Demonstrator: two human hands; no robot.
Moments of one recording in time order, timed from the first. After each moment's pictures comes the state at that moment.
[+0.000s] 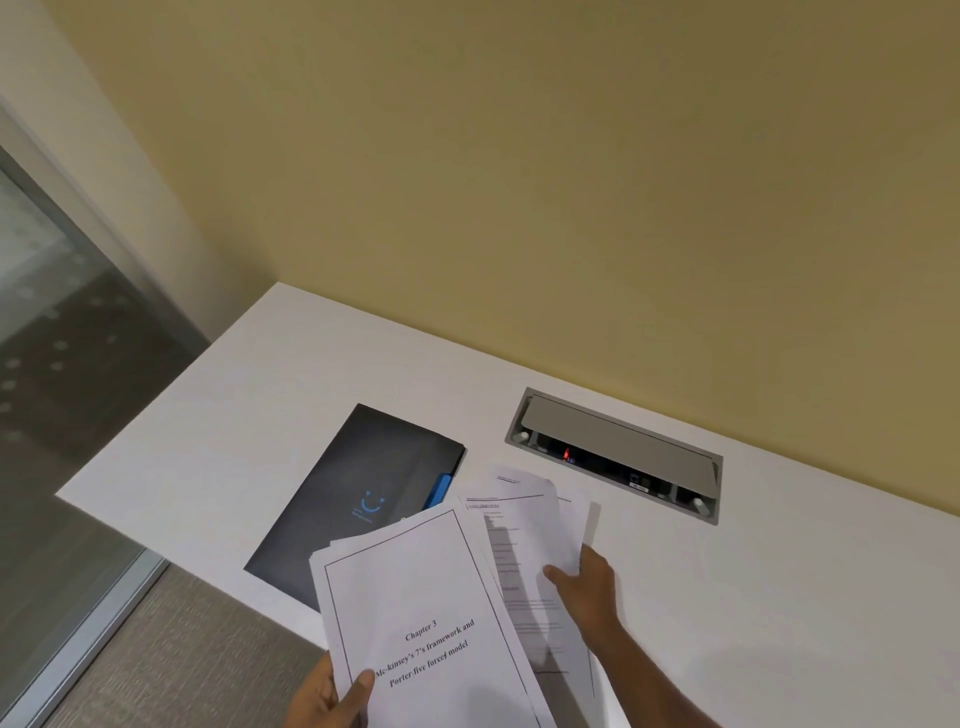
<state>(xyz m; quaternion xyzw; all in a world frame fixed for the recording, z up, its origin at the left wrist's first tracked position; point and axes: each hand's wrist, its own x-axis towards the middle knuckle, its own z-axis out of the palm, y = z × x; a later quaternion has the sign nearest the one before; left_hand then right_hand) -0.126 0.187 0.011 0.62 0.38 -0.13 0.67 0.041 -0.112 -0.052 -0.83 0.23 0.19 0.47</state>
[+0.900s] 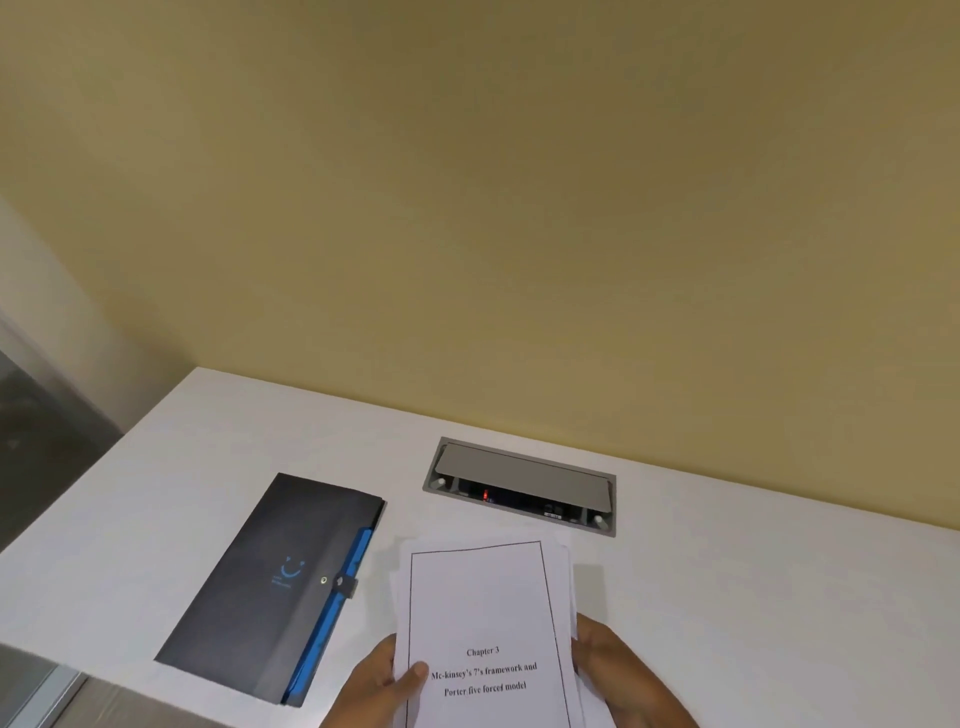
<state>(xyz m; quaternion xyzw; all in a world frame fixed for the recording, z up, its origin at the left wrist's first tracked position) -0.052 0.065 0.053 0.74 0.16 -0.32 0.57 -0.030 -0.244 0.046 -0.59 0.17 0.34 0.71</state>
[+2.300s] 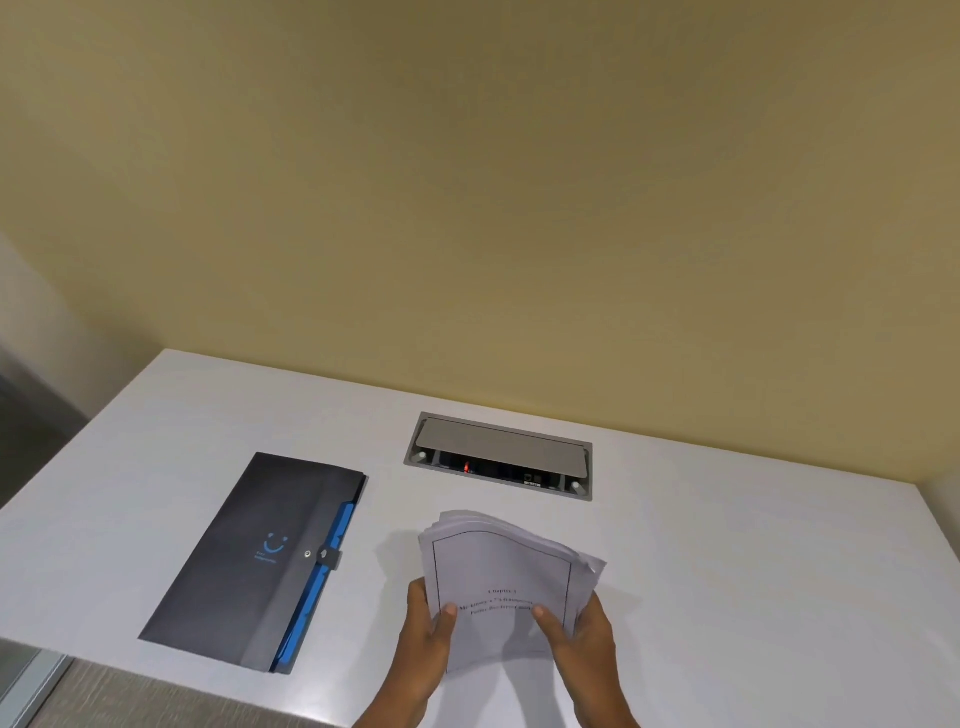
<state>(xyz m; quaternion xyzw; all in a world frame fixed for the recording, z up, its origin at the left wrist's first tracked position) -0.061 -0.014 0.030 0.69 0.20 -0.22 0.66 -0.083 -0.223 0.020 -0.70 0.28 0.04 0.66</state>
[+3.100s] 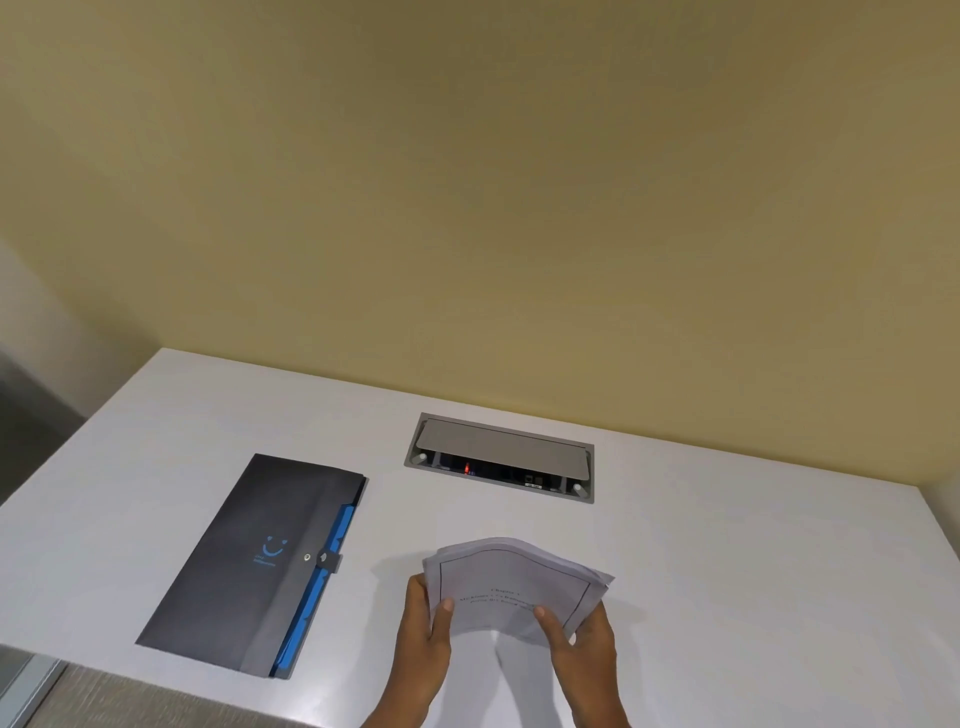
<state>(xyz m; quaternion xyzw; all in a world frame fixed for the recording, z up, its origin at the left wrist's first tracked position) -0.054 -0.014 0.023 0.73 0.18 -0.14 0.64 -0.080 -0.218 0.002 -0.70 0.29 0.00 0.65</state>
